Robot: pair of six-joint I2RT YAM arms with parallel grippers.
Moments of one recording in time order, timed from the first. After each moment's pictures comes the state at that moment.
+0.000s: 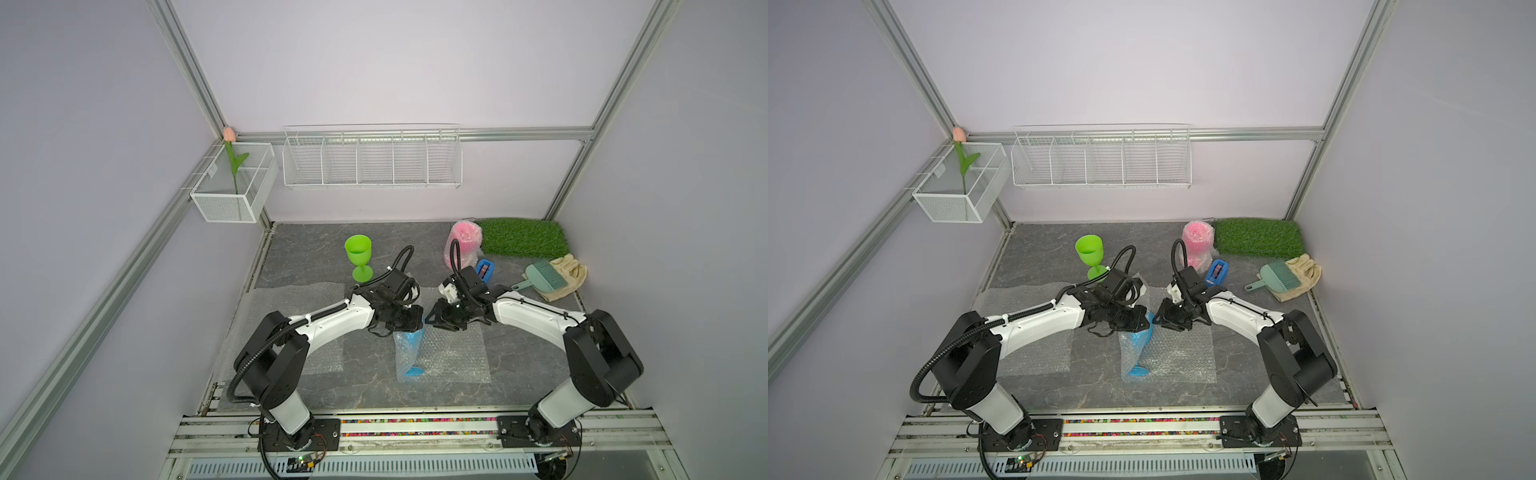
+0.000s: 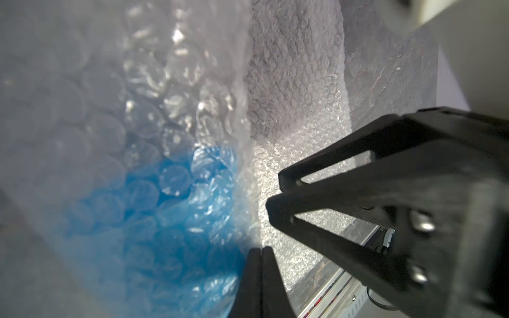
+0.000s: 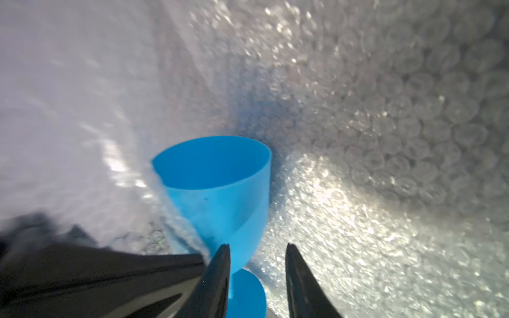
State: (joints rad) left arm -0.81 1.66 1.10 -0.45 0.37 -0.59; right arm 0.56 1.60 0.96 -0.39 -0.52 0.75
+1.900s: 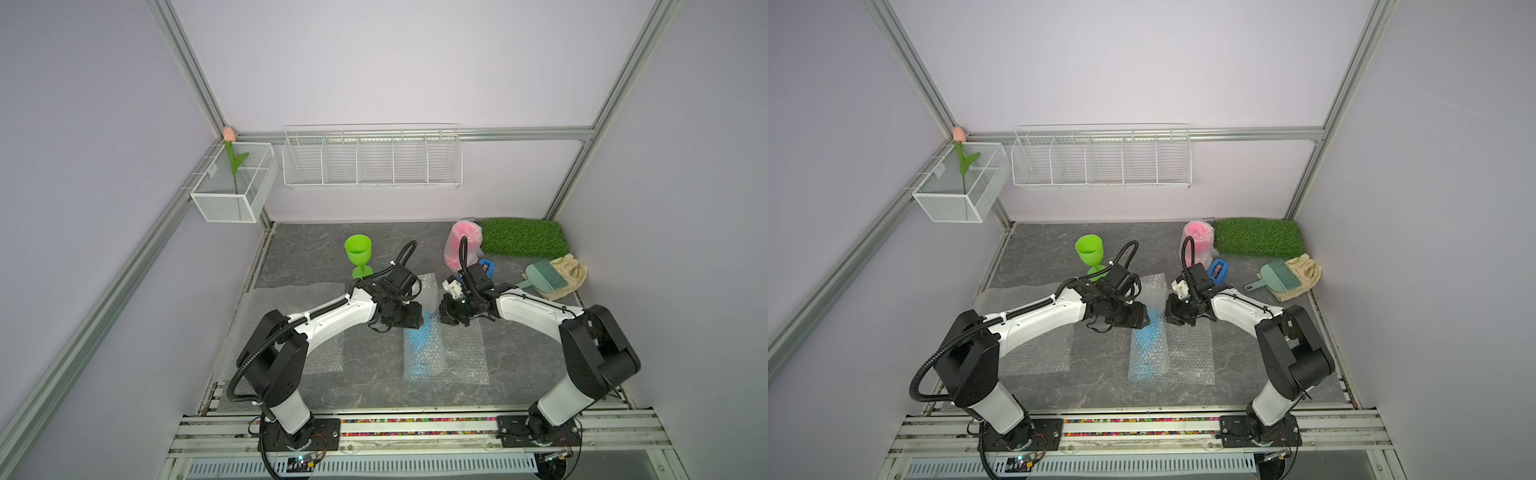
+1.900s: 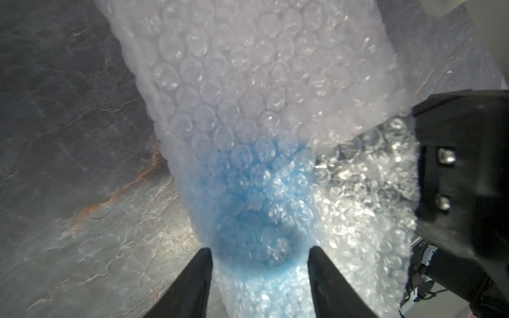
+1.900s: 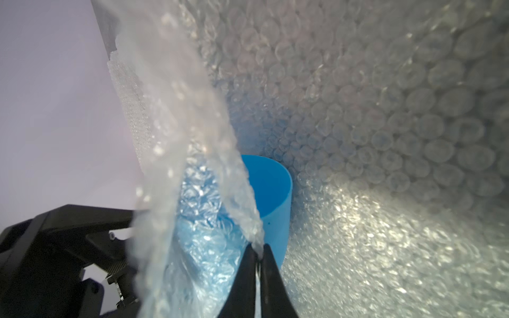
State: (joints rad) left arm -0.82 1.69 1.19 -0.63 0.22 -0.54; right arm 0.48 1.64 0.94 -0.38 -0.60 0.73
